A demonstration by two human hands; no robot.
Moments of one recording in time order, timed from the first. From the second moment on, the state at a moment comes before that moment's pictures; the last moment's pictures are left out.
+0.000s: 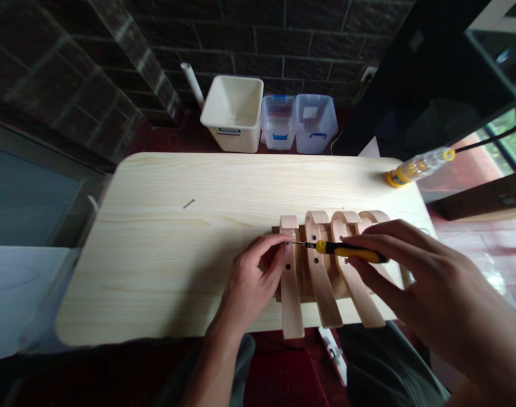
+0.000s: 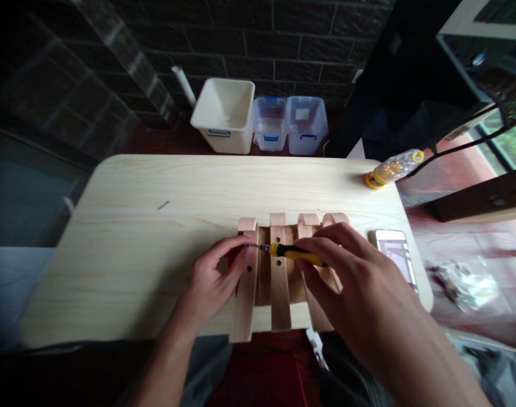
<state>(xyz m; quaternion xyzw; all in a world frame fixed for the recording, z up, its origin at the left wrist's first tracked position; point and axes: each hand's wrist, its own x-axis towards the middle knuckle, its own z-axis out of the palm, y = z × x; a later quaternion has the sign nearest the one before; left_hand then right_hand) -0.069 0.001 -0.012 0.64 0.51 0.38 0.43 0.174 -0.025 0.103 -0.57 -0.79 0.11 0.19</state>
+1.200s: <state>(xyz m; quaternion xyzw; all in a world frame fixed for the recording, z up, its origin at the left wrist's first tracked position) -0.066 0.001 -0.005 0.65 0.51 0.38 0.41 0.123 -0.020 0.098 -0.53 -0.77 0.21 0.27</state>
